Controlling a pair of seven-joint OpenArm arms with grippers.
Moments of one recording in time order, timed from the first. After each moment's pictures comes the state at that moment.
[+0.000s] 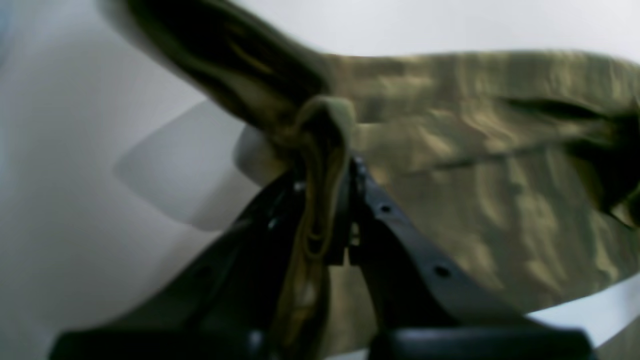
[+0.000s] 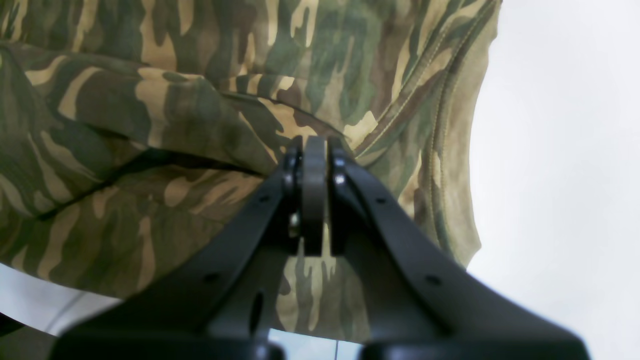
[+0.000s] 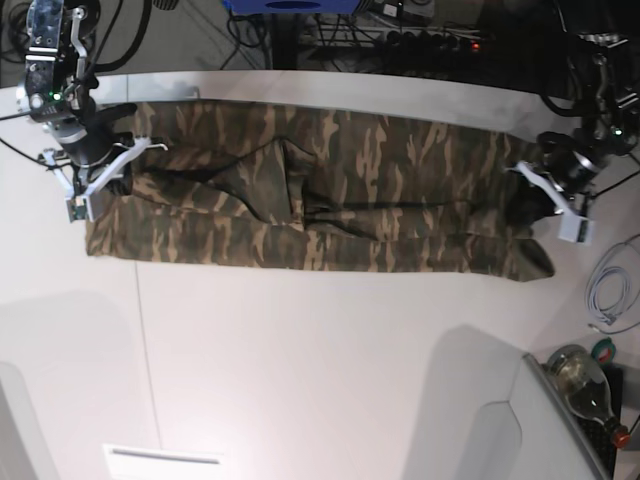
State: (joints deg) left arm 13.0 -23.1 -19.6 78.9 -28.3 -36.9 26.0; right arm -21.1 5.4 13.0 96.4 9.7 16.5 -35.3
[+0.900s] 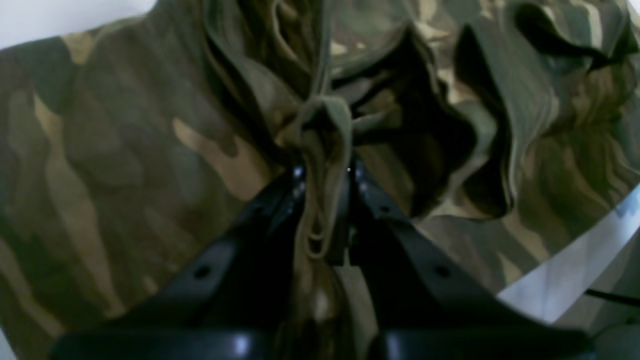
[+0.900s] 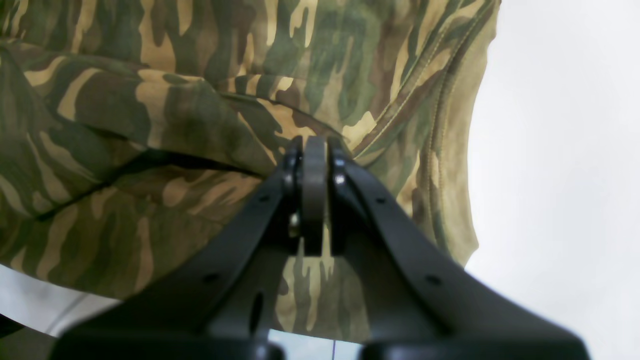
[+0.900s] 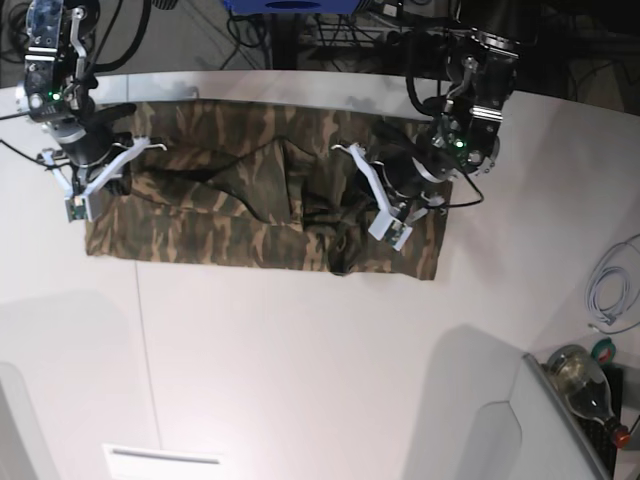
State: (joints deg) left arm 7.7 -10.1 9.1 81.9 -13.2 -25.5 29.8; right arm -21.1 5.4 13.2 96.4 9.7 16.5 -35.3
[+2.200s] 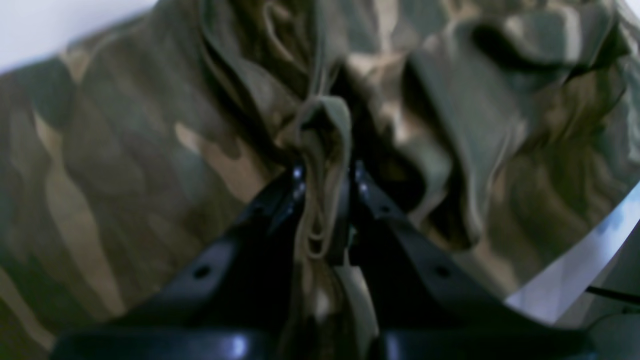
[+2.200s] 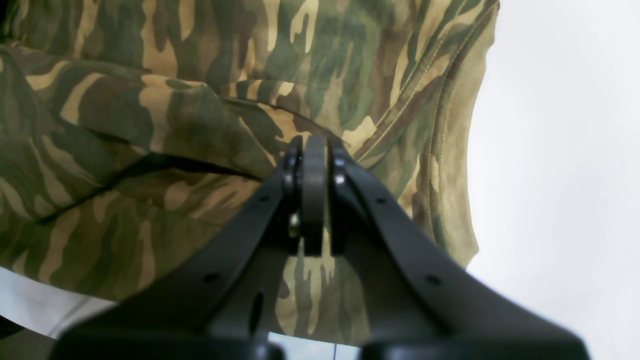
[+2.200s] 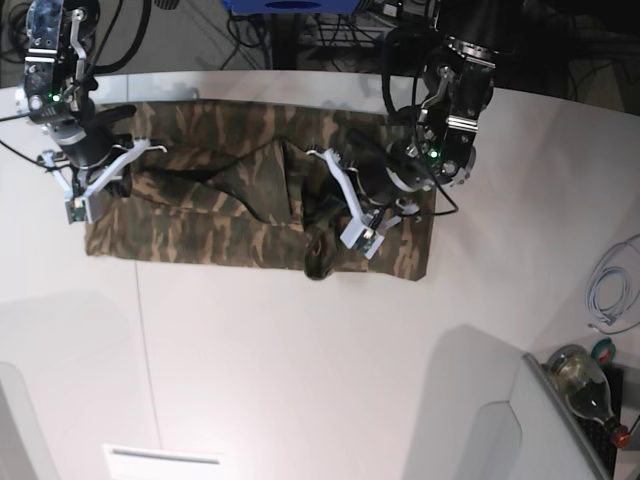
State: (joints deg) left arm 4.6 -6.3 11.1 79.7 -12.1 -25.5 31.7; right arm -20.7 5.4 13.2 96.4 9.7 16.5 -35.4
